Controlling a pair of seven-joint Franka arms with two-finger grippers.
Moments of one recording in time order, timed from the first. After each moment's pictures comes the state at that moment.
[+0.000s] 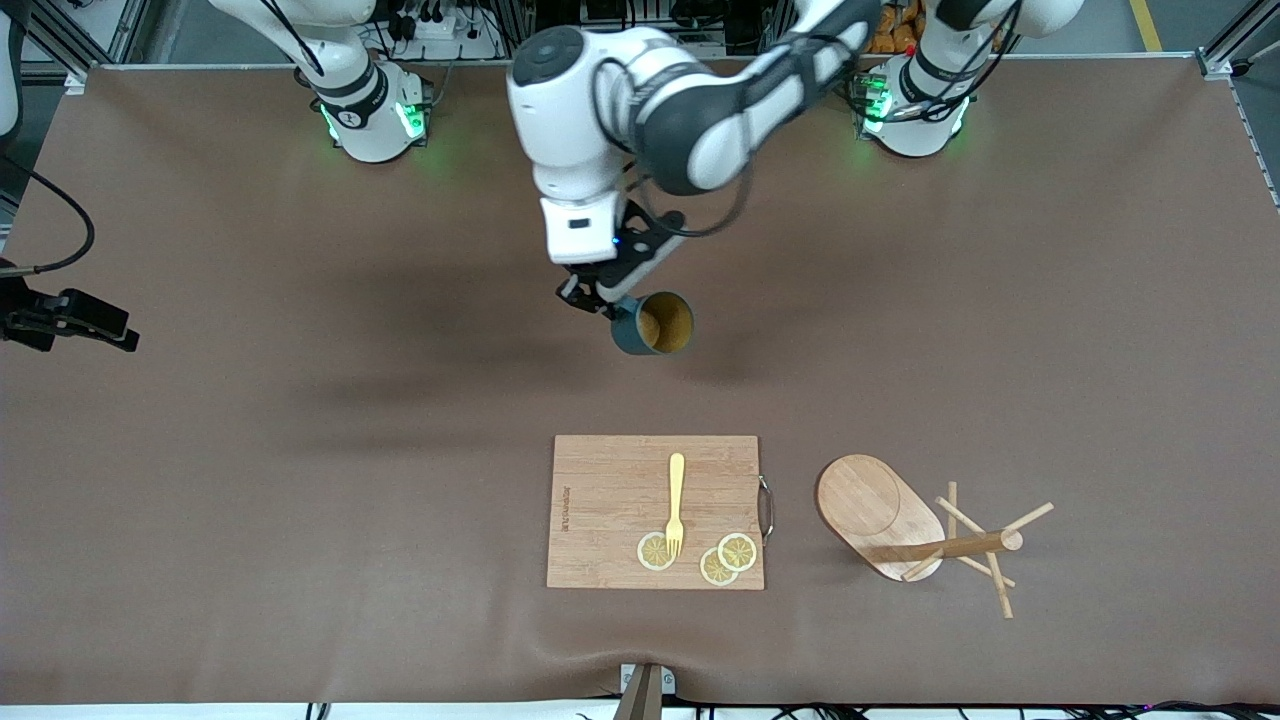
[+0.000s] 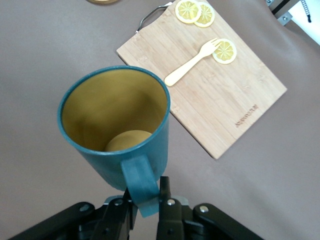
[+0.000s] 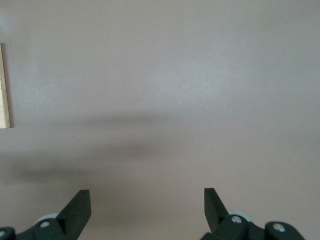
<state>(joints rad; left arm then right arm) -0.65 0.64 -0.35 -1.11 0.39 1.79 -1.81 -0.12 0.16 0.02 -1.48 0.01 1.65 -0.08</state>
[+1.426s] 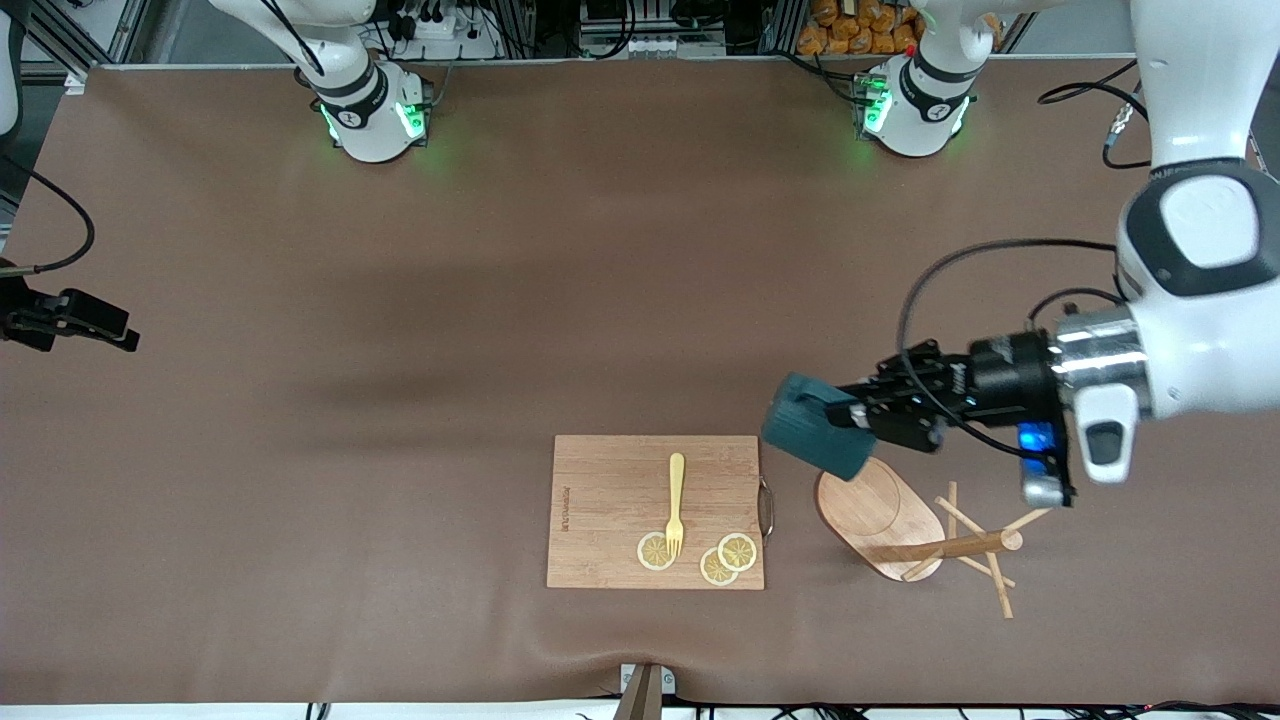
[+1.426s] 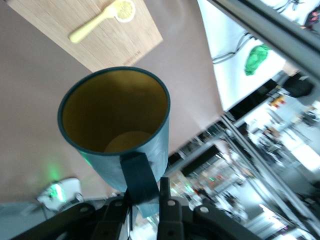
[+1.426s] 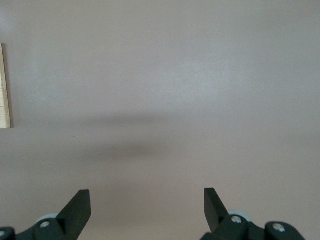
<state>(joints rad) 0.06 0.56 -0.31 -1.14 -0.90 1.81 -0.95 -0.12 0.16 0.02 -1.48 0.01 1.65 -0.08</state>
